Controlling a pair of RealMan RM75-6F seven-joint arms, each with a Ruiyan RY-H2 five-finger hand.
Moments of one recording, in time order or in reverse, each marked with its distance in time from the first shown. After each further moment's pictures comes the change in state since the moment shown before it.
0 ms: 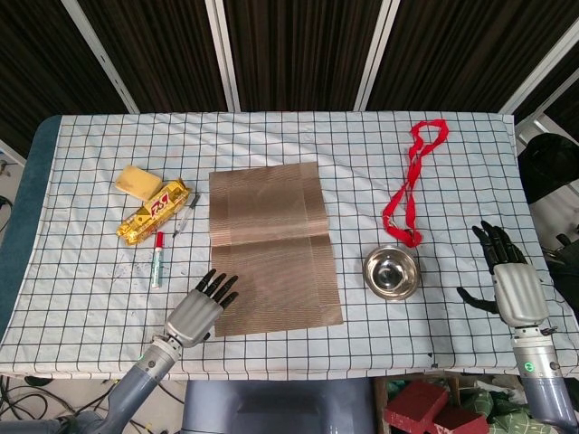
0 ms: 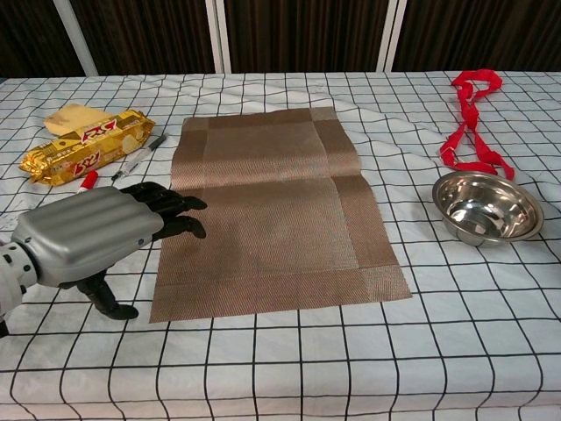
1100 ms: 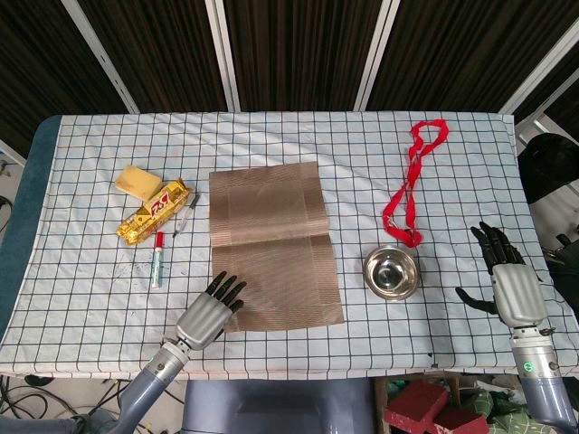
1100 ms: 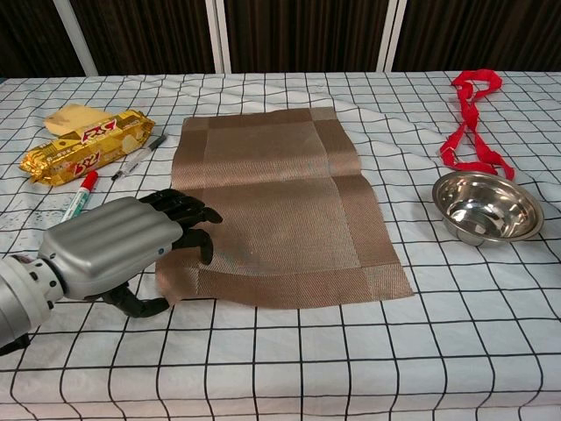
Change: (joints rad) left arm -0.007 -0.103 0.031 0.127 0.090 0.056 -0.134; right arm -0.013 0.004 0.020 -0.015 -0.005 -0.027 0.009
